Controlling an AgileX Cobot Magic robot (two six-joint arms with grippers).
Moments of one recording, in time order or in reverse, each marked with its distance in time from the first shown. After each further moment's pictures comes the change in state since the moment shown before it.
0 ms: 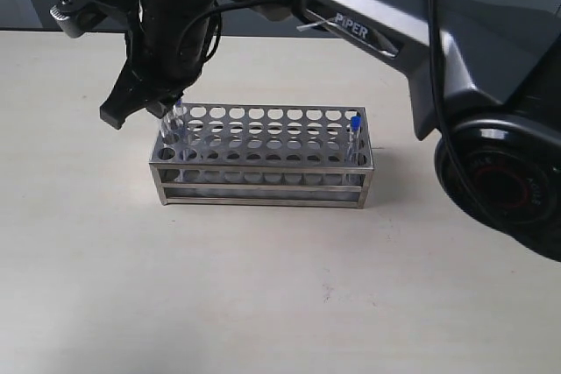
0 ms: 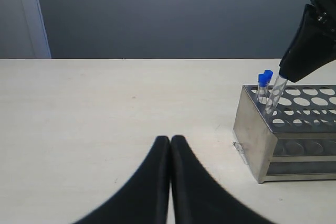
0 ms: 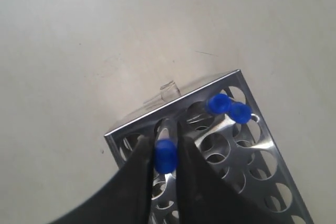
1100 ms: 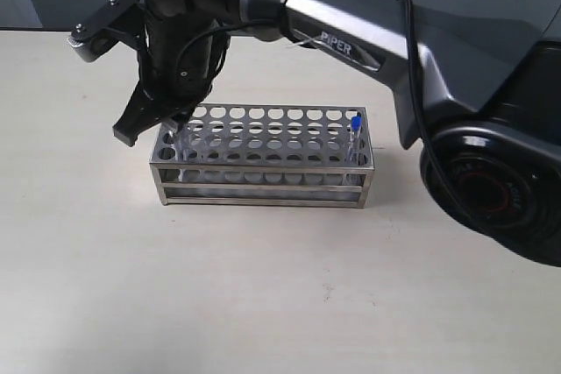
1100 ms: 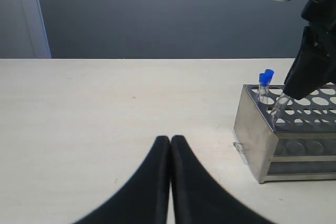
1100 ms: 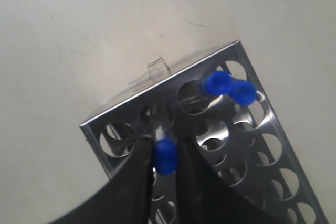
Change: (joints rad) left arm 0.000 0.000 0.000 0.000 -0.002 0.000; right arm 0.004 0.017 0.019 -0.080 -0.004 0.059
